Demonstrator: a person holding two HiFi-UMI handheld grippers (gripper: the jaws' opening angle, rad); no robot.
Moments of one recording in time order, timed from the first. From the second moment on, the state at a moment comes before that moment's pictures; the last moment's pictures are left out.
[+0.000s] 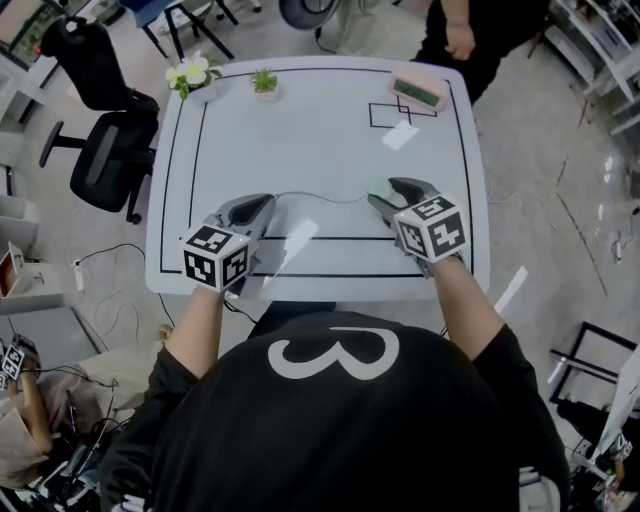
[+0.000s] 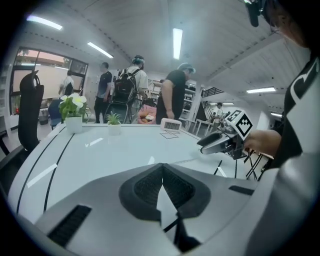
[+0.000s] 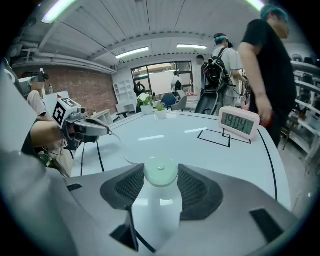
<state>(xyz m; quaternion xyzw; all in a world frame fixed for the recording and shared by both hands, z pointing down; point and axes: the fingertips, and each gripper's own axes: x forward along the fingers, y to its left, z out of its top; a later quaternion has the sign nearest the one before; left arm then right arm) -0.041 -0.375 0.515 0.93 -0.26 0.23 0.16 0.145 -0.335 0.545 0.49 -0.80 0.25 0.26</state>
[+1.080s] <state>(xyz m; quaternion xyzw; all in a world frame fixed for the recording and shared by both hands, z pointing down) -0.041 -0.381 0.566 0.90 -0.26 0.34 0.12 0.144 -0.344 0.572 0.48 -0.79 0.24 0.30</state>
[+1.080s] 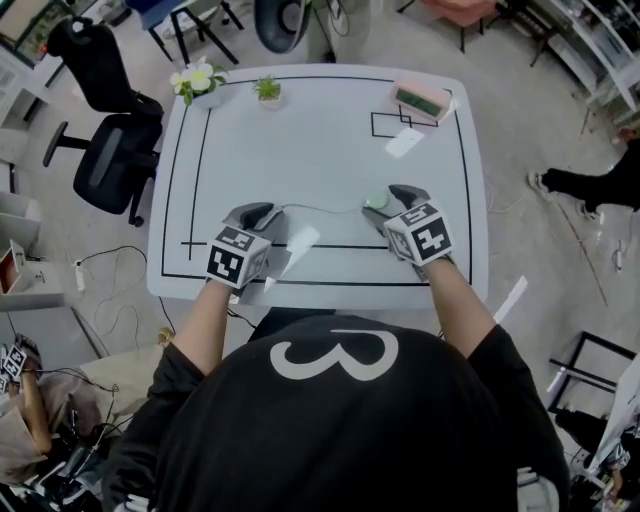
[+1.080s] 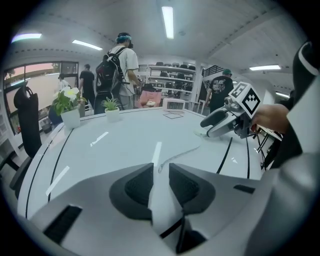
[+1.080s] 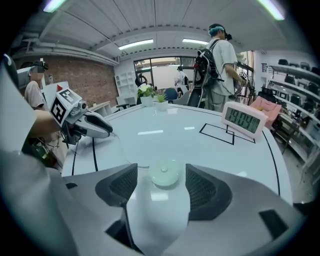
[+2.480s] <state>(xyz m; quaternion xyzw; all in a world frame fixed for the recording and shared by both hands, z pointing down) 0.016 -0.113 0.305 0.97 -0.15 0.00 0.18 0.090 -0.103 0.319 0.34 -0.93 0.12 -0.03</state>
